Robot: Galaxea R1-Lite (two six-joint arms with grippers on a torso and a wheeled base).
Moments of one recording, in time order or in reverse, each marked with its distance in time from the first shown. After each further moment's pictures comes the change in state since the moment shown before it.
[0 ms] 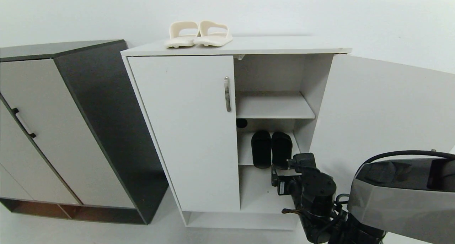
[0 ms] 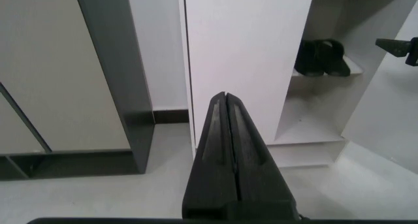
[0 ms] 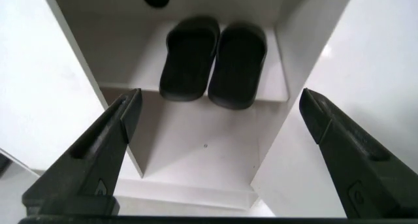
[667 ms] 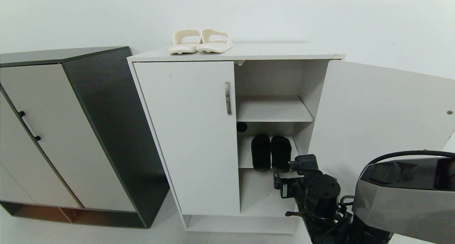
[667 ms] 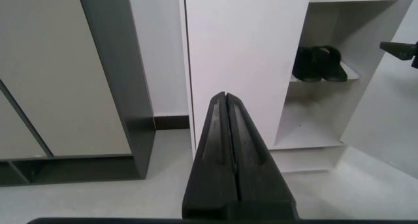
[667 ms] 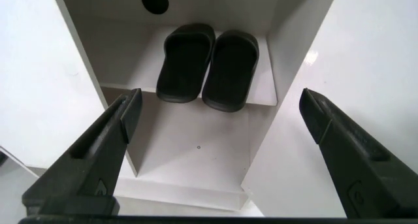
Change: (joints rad) left arm 0.000 0.000 0.000 -0.001 0.001 0.000; right arm -0.003 -0.019 0.040 0.000 0.007 -0.021
